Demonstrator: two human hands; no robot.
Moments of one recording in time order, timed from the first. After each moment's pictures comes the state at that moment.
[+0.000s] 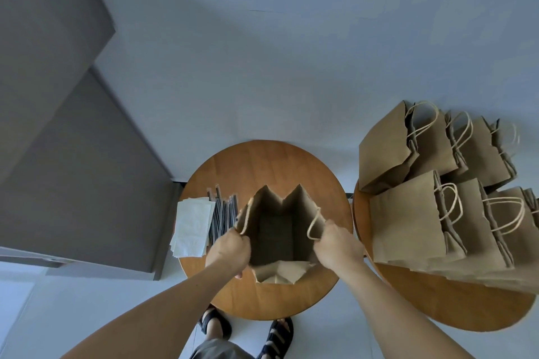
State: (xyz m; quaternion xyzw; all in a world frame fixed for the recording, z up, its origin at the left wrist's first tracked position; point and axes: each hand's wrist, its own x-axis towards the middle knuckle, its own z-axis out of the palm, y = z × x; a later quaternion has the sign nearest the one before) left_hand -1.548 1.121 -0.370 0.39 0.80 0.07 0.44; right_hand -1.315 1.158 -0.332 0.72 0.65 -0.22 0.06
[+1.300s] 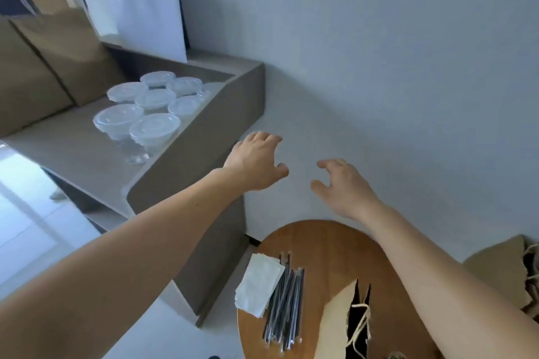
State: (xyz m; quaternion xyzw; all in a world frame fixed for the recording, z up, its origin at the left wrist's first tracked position) left_hand -1.689 1.184 -0.079 0.61 0.78 0.14 0.02; right_hand -1.500 1.261 -0.108 0.42 0.88 -0.20 -0.12
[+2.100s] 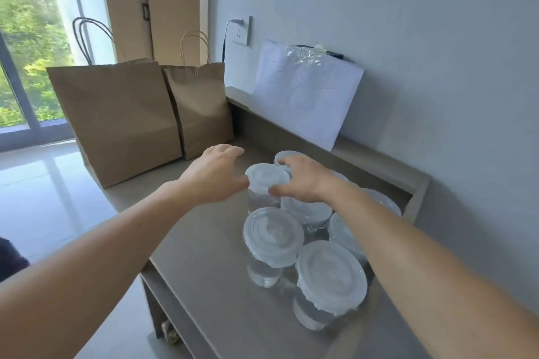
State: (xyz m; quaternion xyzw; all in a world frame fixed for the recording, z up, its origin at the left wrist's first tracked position) left_hand -2.129 1.107 -0.030 0.45 0.86 0.24 0.00; right_hand -1.996 1.266 -0.005 0.24 0.96 -0.15 -0.02
